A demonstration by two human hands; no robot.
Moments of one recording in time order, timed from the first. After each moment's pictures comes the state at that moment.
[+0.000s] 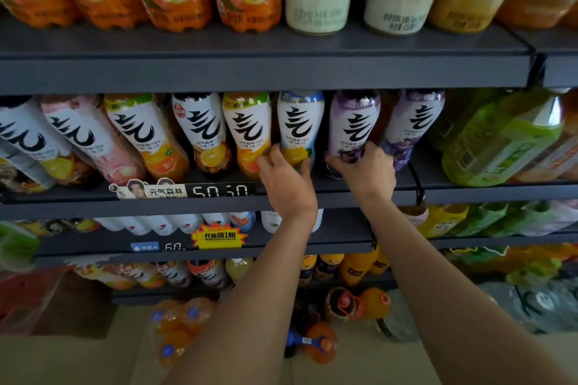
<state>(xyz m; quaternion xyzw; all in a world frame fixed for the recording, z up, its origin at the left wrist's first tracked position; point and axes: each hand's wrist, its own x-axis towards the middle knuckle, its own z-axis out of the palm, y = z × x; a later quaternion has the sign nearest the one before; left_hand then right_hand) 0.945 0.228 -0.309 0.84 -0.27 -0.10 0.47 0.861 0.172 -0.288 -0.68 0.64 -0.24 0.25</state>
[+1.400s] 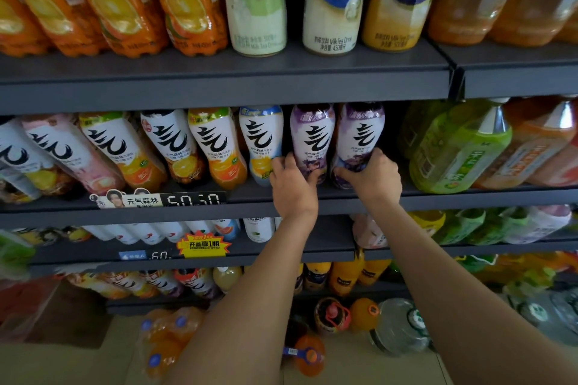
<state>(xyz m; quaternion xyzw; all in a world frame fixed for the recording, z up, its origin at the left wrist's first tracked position) 0.894 0.200 -0.300 0.84 -0.35 -0.13 0.39 0.794 0.143 -0.280 -0.70 0.63 -0.23 0.25</state>
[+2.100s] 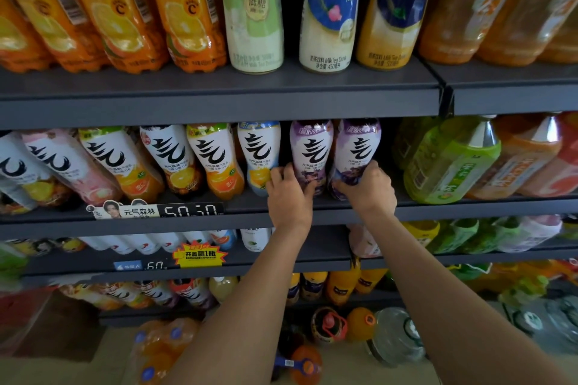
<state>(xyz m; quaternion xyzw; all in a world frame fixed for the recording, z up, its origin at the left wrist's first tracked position) 0.899 0.199 -0.304 0.84 -0.40 -0.10 0.36 0.795 0.145 -0.275 -0.69 0.65 -0.19 0.26</state>
